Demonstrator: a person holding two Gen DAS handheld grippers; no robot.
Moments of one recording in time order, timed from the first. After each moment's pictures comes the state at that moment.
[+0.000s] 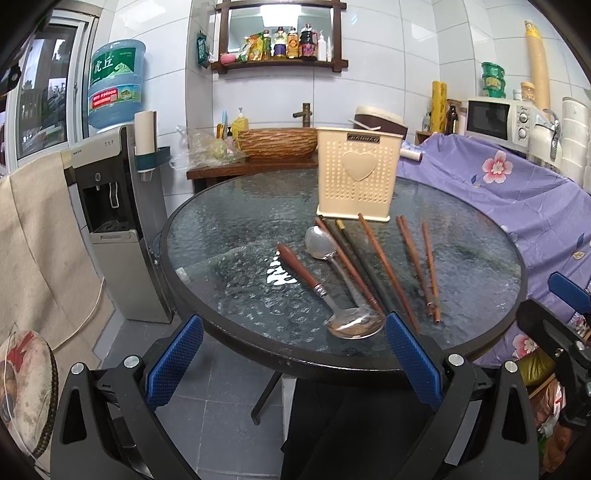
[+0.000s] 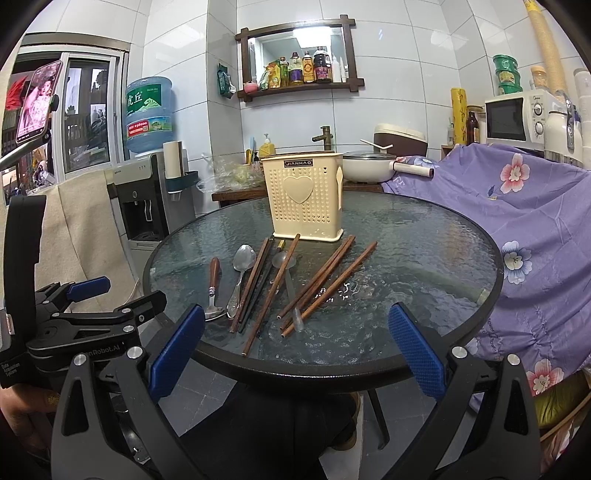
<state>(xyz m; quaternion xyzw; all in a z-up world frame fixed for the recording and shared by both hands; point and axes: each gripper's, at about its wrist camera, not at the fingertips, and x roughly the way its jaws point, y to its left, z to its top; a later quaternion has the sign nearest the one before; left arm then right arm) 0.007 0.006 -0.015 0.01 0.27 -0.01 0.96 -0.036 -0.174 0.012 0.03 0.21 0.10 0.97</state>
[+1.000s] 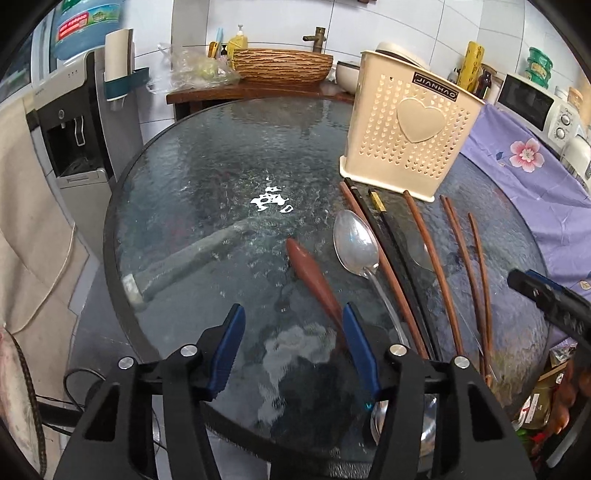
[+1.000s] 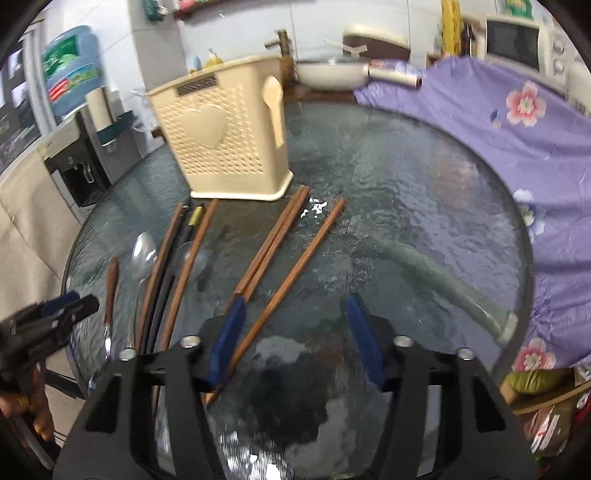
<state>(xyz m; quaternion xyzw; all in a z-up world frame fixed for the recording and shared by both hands) 0.142 0.036 -0.027 -0.05 0.42 -0.04 0.90 0.159 -0.211 -0.004 0.06 0.42 0.04 0.90</state>
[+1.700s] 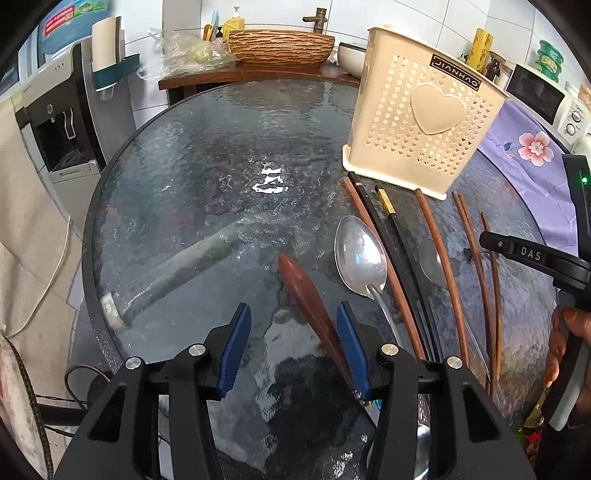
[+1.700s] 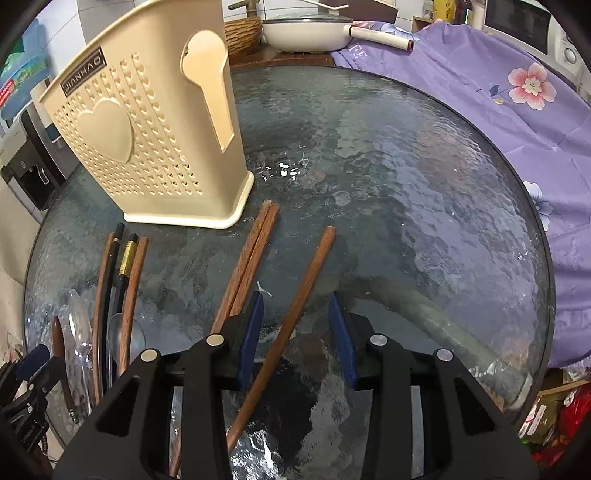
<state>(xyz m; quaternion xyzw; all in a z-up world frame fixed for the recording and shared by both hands) 0.179 0.033 -0.033 -0.05 0.46 -0.04 0.89 0.251 -0.203 -0.026 0.04 0.48 -0.01 0.87</state>
